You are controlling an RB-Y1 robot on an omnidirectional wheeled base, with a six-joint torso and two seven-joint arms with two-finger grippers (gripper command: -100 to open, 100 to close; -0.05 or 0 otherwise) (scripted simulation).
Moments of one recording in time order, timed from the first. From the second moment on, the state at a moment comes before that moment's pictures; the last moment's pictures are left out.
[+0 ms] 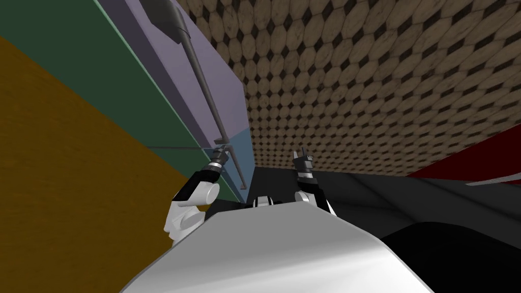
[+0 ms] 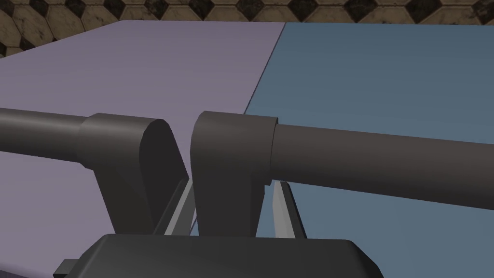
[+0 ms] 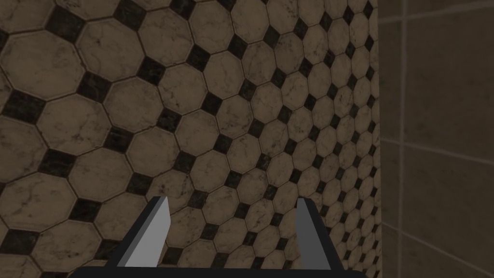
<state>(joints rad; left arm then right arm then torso) 0.17 0.15 0.06 -2.51 0.16 0.57 0.03 0.54 0.02 0.06 -2.29 -0.11 -0.40 -0.08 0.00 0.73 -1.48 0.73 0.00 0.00</state>
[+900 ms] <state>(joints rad) 0.19 0.08 0.15 -2.55 0.08 0.65 0.03 0.54 0.02 0.06 -2.29 -0.11 -0.40 -0.08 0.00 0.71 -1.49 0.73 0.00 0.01</state>
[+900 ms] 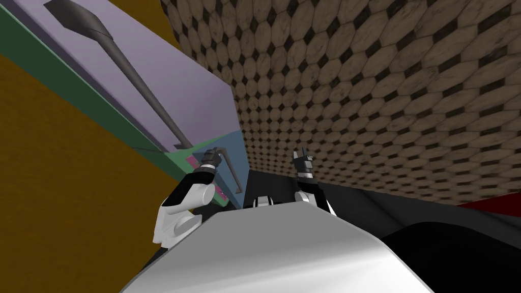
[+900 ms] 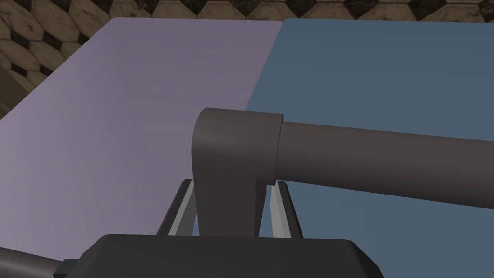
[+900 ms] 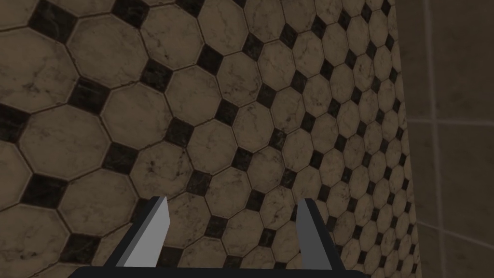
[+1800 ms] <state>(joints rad) 0.17 0.14 0.30 -2.48 0.04 0.66 0.13 0.54 0.02 0.06 -2.29 -0.11 -0.40 -0.08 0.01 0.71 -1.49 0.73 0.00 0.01</state>
